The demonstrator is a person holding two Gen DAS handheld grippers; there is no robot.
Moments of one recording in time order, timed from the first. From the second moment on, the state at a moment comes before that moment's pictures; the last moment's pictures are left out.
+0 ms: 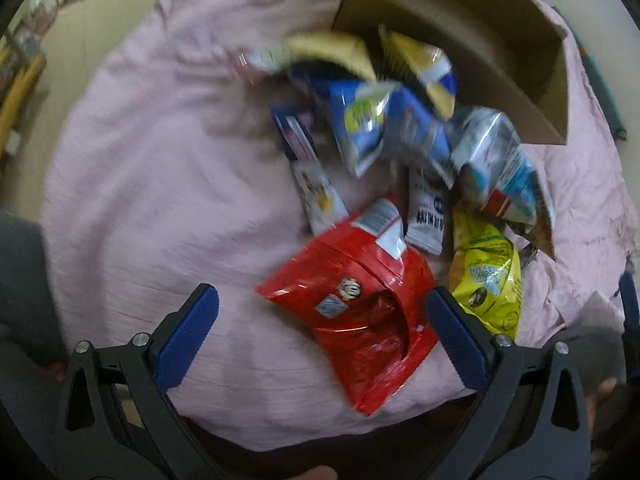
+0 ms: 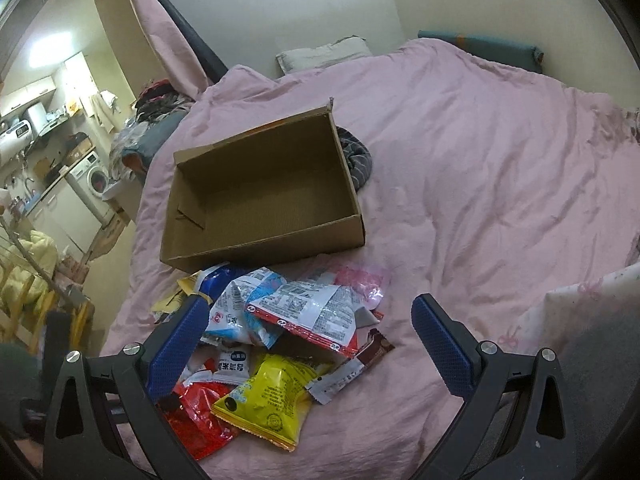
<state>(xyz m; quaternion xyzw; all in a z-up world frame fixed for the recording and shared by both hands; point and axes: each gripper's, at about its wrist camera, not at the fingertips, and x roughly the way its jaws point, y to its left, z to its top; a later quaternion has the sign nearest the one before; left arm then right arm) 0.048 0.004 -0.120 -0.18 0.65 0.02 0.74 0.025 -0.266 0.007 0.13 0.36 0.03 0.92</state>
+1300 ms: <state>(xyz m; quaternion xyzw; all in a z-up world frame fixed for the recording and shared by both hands) 0.087 0.020 -0.023 -0.13 0.59 -0.07 0.80 0.106 -0.313 -0.049 0.36 0.54 0.06 0.76</state>
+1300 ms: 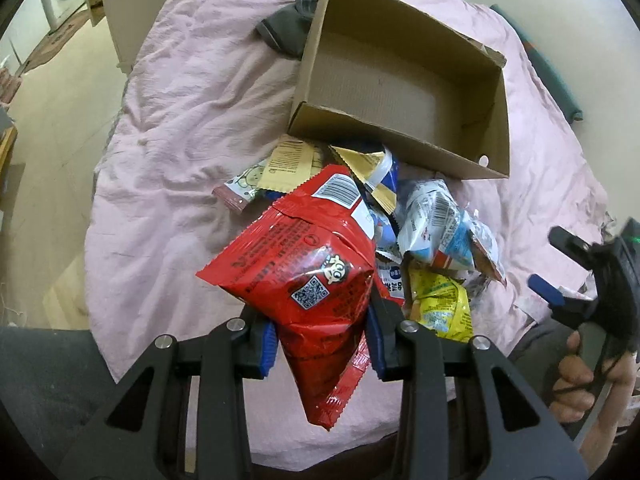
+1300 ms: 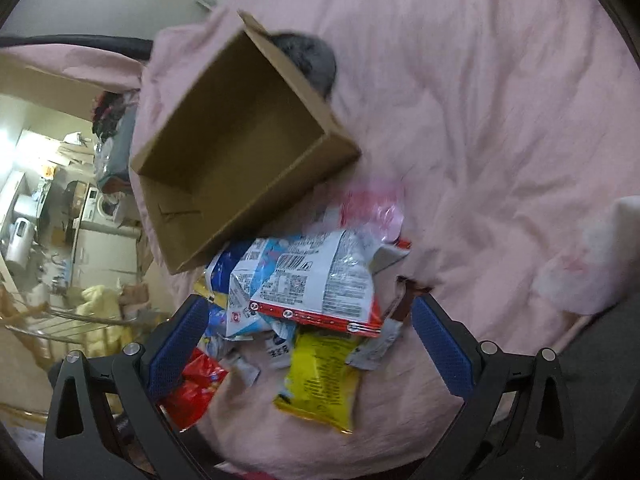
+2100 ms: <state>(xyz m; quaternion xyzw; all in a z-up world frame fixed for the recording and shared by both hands) 0.087 0.025 -0.037 -0.14 0.59 -0.07 0.79 0.132 -0.295 -0.100 0.37 0.58 0.07 0.72</state>
